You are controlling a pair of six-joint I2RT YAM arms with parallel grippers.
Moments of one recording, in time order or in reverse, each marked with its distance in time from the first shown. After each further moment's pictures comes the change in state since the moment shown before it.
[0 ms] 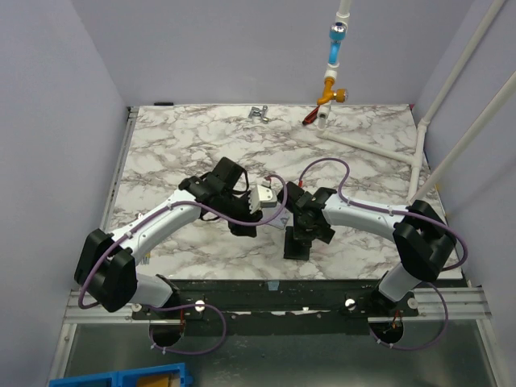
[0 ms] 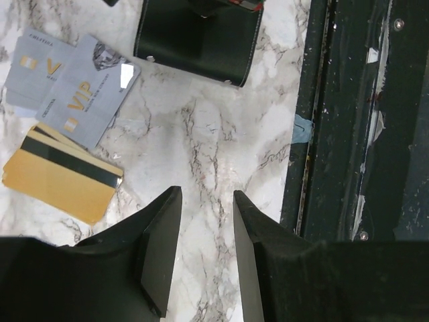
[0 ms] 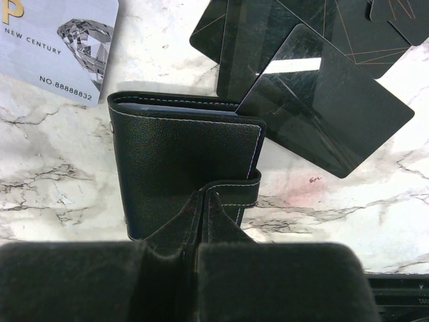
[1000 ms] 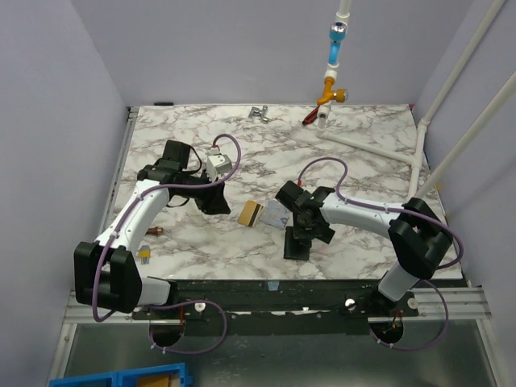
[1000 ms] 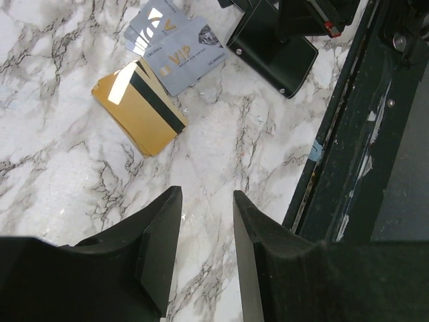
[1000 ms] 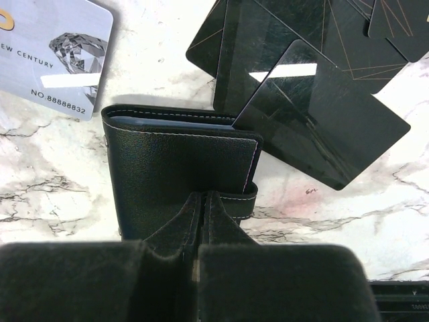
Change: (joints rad) left arm 0.446 -0.035 0.023 -0.088 0.211 -0.026; right arm -0.012 0.045 -0.006 0.015 -0.001 -0.027
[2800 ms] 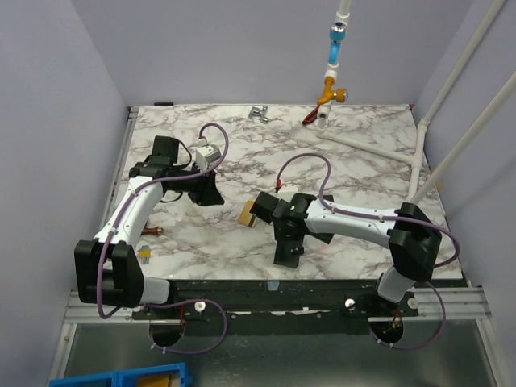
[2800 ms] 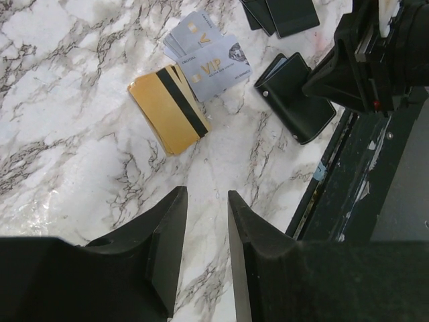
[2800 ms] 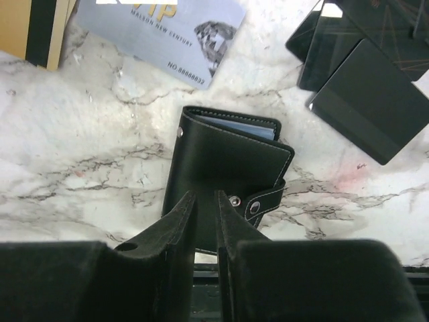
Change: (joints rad) left arm 0.103 0.008 0.024 0.033 0.016 -0.086; right arm 0.223 0.014 0.189 -0.109 0.203 0.145
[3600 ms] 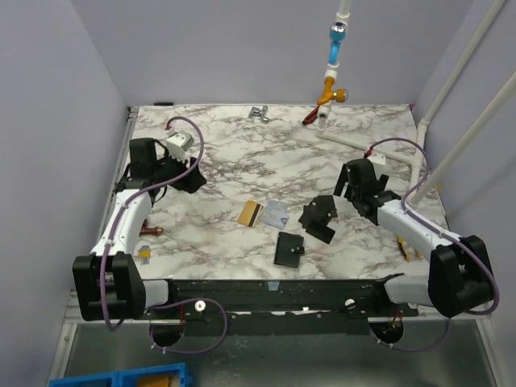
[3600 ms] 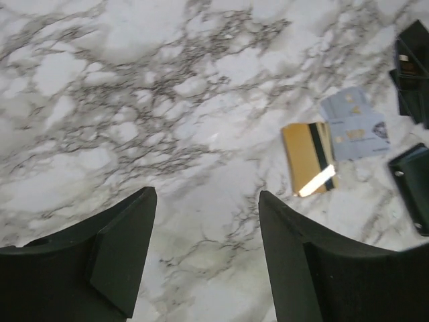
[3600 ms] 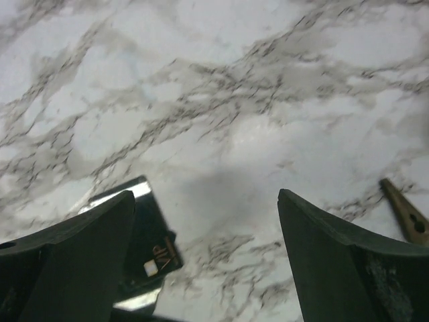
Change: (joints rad) left arm 0.113 -0.046 -0.072 0.316 -0.212 -0.185; right arm -0.732 -0.391 -0.440 0.586 0.074 -0.454
